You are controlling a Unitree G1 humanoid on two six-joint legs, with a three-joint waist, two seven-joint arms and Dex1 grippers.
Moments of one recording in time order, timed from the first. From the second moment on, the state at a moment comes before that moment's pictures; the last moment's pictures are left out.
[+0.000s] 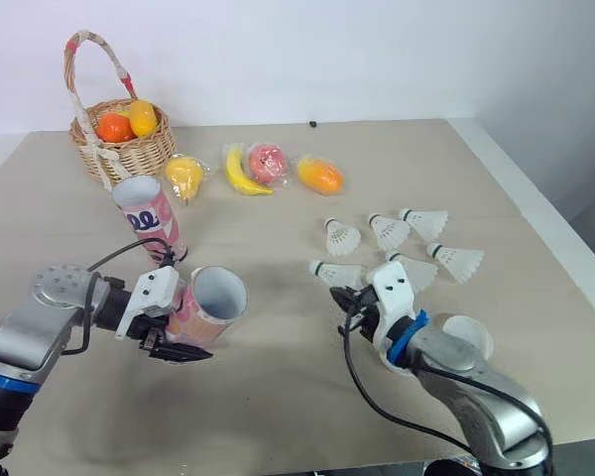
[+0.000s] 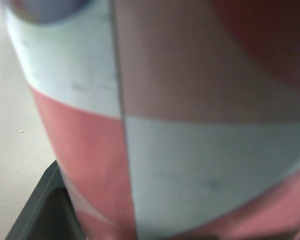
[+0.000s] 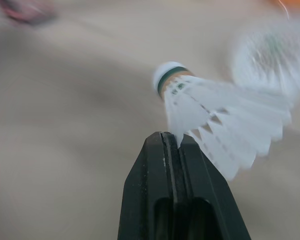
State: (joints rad) left arm -0.29 0.93 -0.09 -0.14 -0.37 0.32 -1.45; right arm -0.13 -0.47 0.09 -0.70 0.44 0.80 0.34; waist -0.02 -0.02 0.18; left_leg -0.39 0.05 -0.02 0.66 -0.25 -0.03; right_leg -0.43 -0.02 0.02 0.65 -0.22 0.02
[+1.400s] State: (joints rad) left arm -0.40 0.87 -0.18 -0.17 -0.37 0.48 -1.45; right arm -0.37 -0.63 -0.03 -0.48 0.60 0.78 0.70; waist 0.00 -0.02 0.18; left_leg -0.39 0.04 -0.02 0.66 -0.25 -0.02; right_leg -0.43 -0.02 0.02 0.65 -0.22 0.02
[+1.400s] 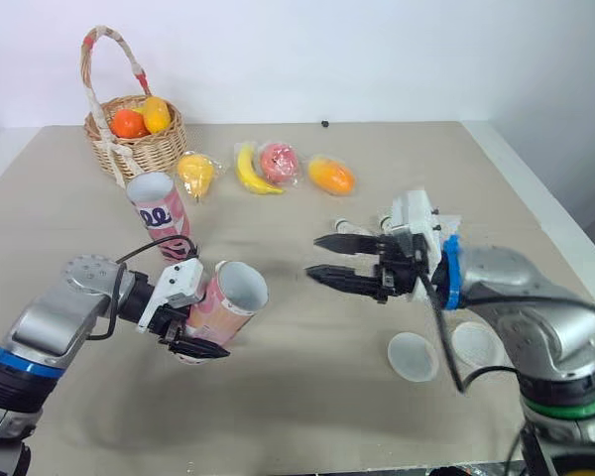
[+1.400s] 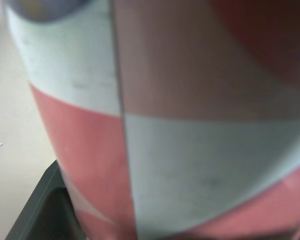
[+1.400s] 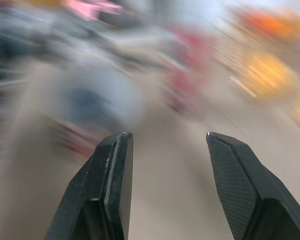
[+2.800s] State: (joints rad) left arm -0.36 0.88 -0.17 -0.24 -0.38 0.51 -1.41; right arm -0.66 -0.23 0.16 0.21 0.07 0.54 0.28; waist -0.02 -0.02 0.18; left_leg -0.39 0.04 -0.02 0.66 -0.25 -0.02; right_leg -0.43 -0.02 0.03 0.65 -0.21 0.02
